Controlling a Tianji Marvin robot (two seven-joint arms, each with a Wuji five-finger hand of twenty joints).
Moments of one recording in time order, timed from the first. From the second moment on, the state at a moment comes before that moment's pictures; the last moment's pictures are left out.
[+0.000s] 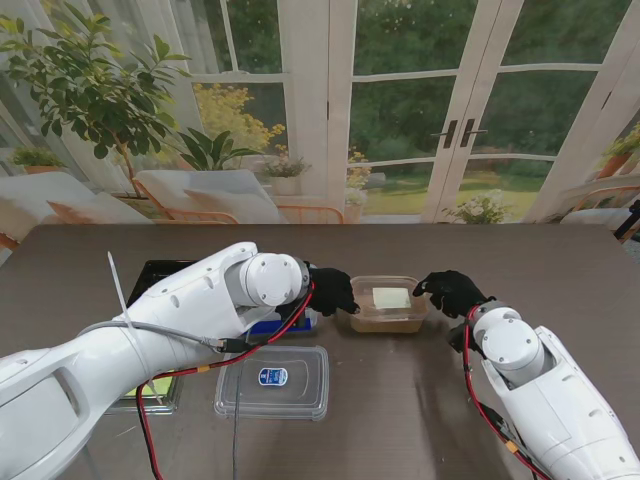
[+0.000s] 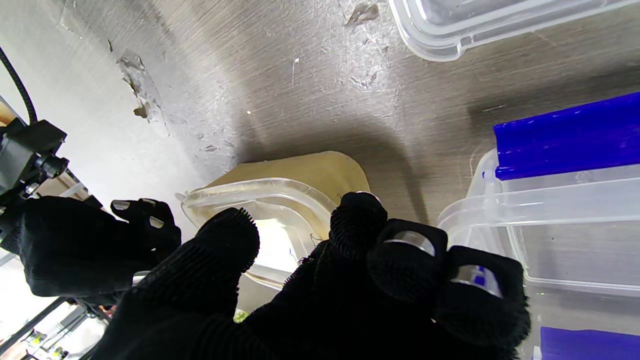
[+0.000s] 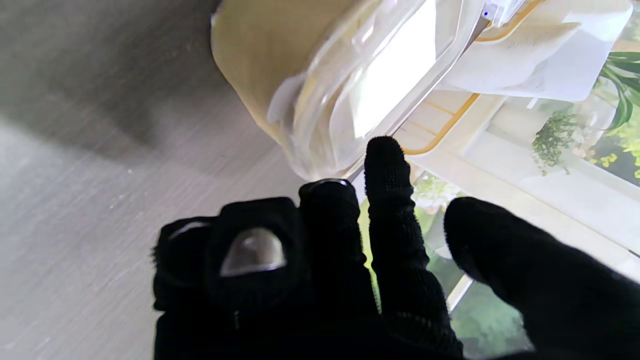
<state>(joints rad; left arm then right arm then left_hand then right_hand) 0.67 -1.27 -0.39 -1.04 0.11 0.14 -0.43 -1.28 -1.15 1.25 -1.19 -0.20 0.05 0.08 0.84 -0.20 0.45 -0.05 0.71 0.47 -0.01 0.05 1.09 0.35 0.82 1.18 1.06 0.39 1.41 0.95 0.82 0.48 1.73 0.82 0.16 -0.40 1.32 -0.04 0.85 -0.01 0.69 0.22 1.08 0.11 1.14 1.02 1.24 0.18 1.51 0.80 0.67 0.34 1.71 0.82</state>
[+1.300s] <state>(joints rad) 0.68 -1.25 -0.39 -1.06 0.10 0.17 -0.46 -1.32 -1.15 1.22 -1.19 -0.18 0.07 0.06 0.84 -0.16 0.42 -0.05 0.68 0.43 -0.04 0.04 1.09 0.35 0.82 1.18 1.06 0.39 1.41 0.95 0.82 0.47 1.73 0.82 0.18 -0.42 1.32 -0.07 0.89 -0.06 0.77 0.16 1.14 0.11 1.19 1.01 1.24 0.19 1.50 0.80 0.67 0.35 1.71 0.82</state>
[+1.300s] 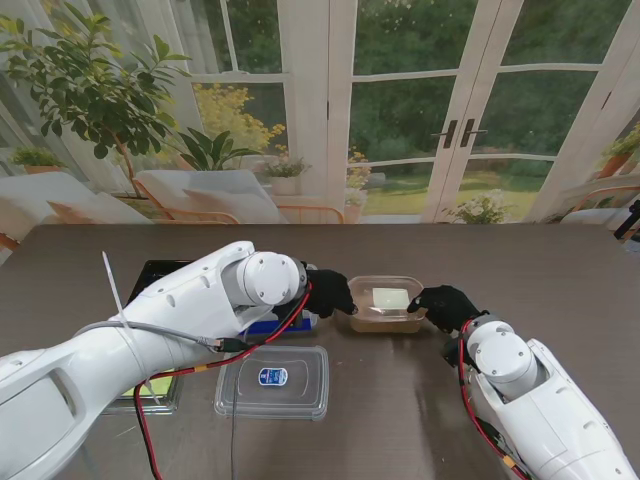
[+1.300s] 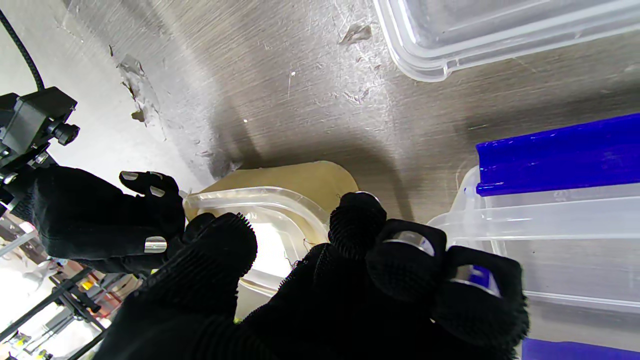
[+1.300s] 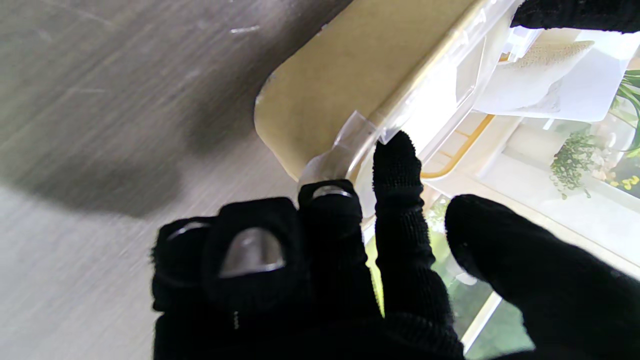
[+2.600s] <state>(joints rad) 0.68 -1.25 -0.40 -1.05 0.11 0.16 -0.45 -1.24 -1.15 1.11 -1.20 -0.09 0.05 0.06 0.84 -0.16 0.41 -0.05 0.67 0.43 -0.04 0.04 1.09 0.35 0.82 1.18 1.06 0.39 1.41 0.95 0.82 0.47 1.73 0.82 0.18 -0.42 1.32 -0.07 0.82 -0.02 0.69 0.20 1.12 0.12 1.13 1.00 1.24 0.24 1.50 0.80 0.77 0.60 1.75 0.82</state>
